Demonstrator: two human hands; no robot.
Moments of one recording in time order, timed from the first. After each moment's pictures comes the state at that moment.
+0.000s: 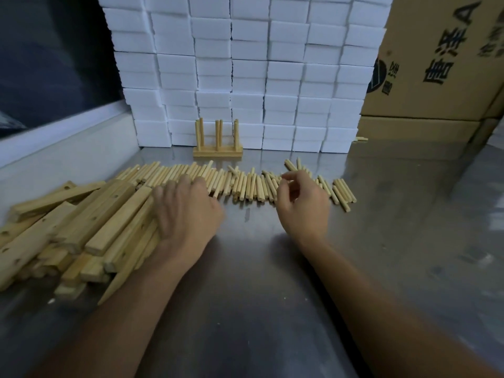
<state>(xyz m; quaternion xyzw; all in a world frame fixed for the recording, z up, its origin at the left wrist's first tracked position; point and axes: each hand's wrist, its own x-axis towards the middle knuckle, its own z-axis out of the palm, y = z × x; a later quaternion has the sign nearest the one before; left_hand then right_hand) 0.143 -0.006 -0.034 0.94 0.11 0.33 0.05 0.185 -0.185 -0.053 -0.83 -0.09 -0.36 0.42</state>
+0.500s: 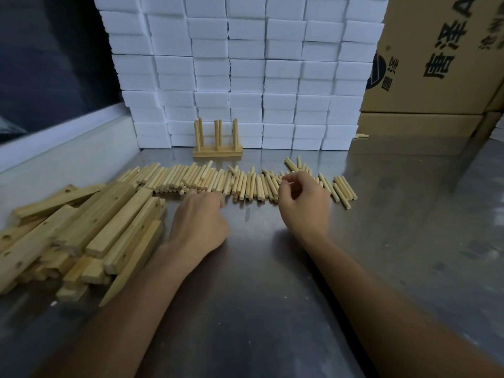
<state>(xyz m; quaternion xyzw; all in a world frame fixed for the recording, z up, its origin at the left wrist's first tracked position) 0.140 -0.012 -0.037 0.97 0.04 0.19 0.14 0.189 -0.188 -0.053 -0.83 -0.06 -0.32 0.46</state>
